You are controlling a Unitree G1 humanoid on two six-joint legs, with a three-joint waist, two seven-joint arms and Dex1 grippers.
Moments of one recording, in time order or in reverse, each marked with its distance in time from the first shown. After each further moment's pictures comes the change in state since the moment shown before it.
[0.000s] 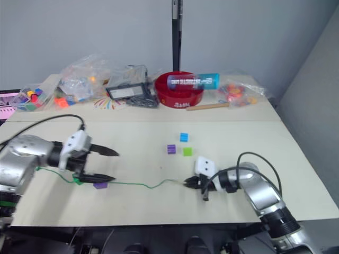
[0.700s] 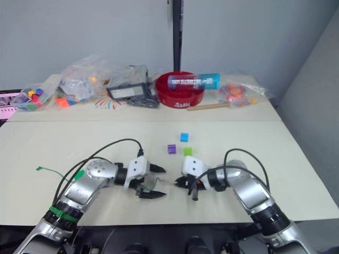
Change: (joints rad) left arm 0.009 -0.387 -0.245 0.077 0.242 -0.134 0.280; right arm -0.038 0.028 0.074 -0.076 -0.039 0.094 -0.047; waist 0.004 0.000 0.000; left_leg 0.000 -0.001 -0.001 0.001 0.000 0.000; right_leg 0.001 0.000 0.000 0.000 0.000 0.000
